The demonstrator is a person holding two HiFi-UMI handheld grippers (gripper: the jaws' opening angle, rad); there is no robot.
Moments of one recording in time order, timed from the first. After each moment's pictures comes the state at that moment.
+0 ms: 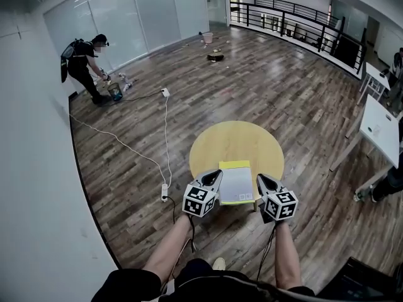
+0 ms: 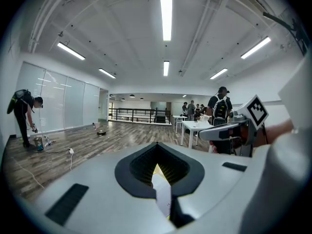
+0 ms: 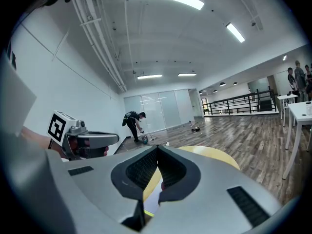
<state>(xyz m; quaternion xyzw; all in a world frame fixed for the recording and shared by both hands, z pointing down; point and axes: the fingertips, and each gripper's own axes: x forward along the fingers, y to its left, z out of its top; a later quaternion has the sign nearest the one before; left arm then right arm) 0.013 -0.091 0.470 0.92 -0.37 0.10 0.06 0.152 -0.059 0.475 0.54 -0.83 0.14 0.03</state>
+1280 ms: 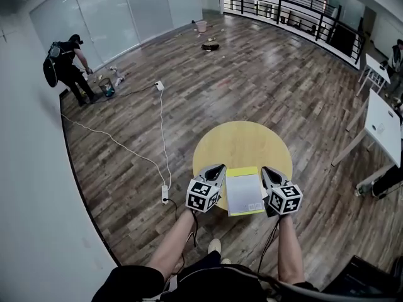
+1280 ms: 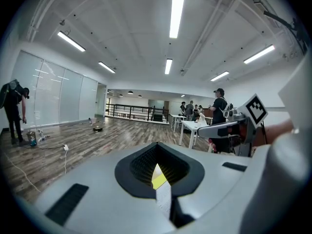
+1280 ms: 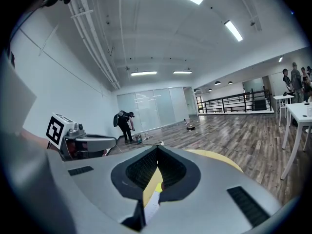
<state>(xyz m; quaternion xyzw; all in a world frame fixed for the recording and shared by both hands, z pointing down) -0.006 -0.192 0.486 0.93 -0.34 0.10 0.09 0.135 -0.159 0.480 0.56 -0.81 0.15 0.05</state>
